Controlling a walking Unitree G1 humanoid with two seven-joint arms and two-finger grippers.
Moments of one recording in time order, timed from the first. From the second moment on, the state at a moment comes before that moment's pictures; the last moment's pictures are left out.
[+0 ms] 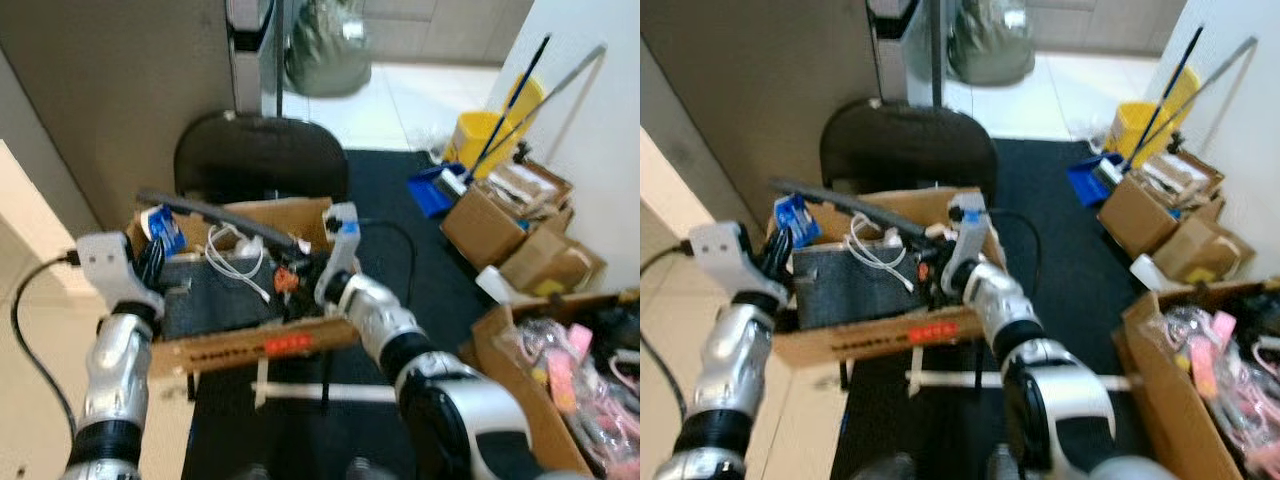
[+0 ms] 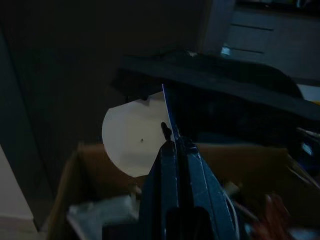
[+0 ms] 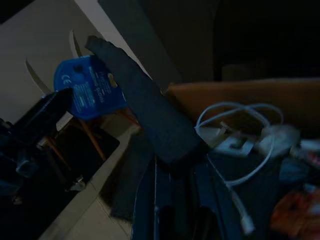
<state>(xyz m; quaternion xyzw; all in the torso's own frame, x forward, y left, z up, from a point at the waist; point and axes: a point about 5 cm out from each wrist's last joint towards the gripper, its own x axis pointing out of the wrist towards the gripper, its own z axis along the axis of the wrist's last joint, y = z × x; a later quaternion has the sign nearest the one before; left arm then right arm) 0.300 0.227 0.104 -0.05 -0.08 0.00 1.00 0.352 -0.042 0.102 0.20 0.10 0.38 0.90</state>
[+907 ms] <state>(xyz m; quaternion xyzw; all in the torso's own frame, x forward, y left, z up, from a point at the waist) 0.280 0.231 0.025 -0.06 0.14 0.07 0.99 0.339 -0.058 0.058 0.02 0.21 0.31 0.93</state>
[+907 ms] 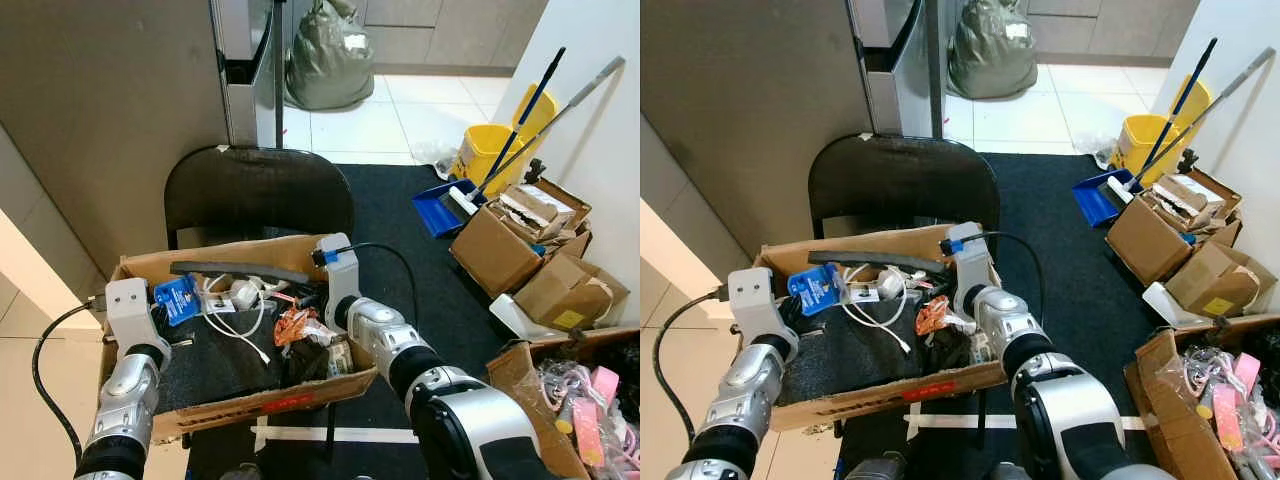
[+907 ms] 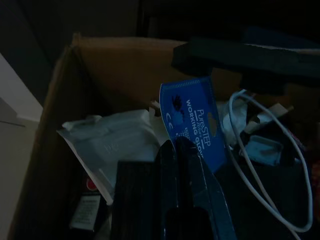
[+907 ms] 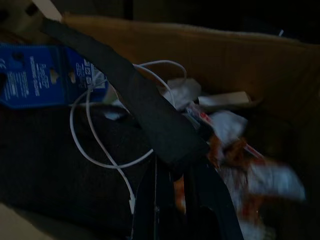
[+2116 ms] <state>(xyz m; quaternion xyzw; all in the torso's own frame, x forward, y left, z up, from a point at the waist) 0.307 0.193 0.099 -0.03 -0.03 -0.09 0.99 0.337 -0.048 0.076 0.22 0.15 0.39 0.88</state>
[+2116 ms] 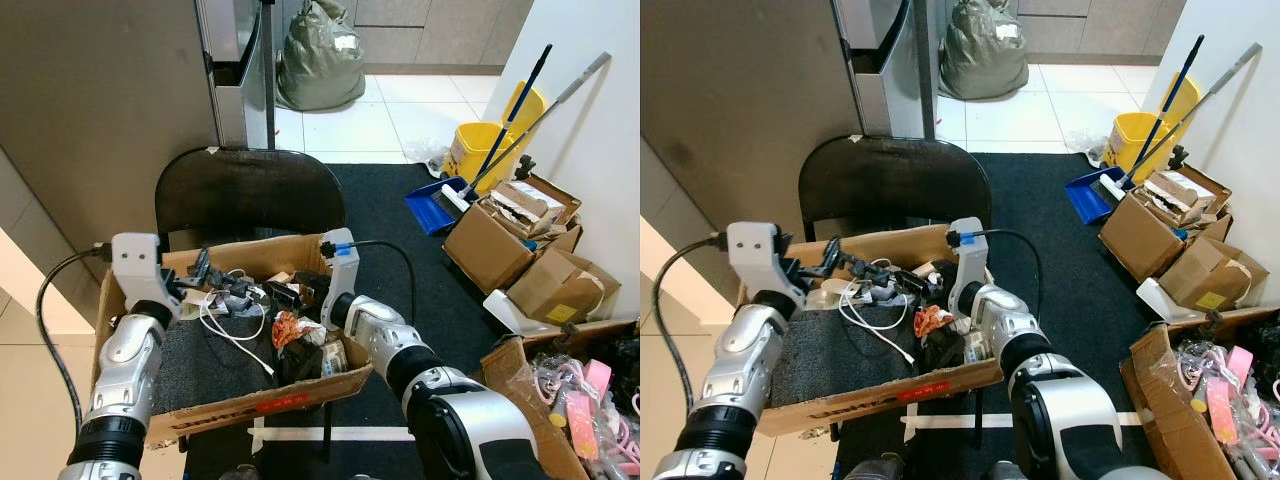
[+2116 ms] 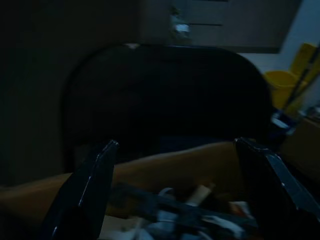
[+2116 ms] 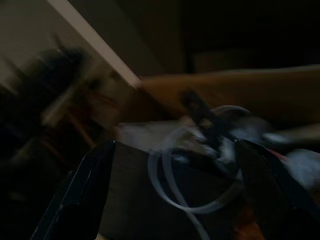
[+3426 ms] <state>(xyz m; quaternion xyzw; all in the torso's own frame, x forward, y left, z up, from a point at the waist) 0.284 0.170 0.045 -0.06 0.09 -0.13 0.99 0.268 -0.154 -0.032 0.14 0.37 0.08 0.92</state>
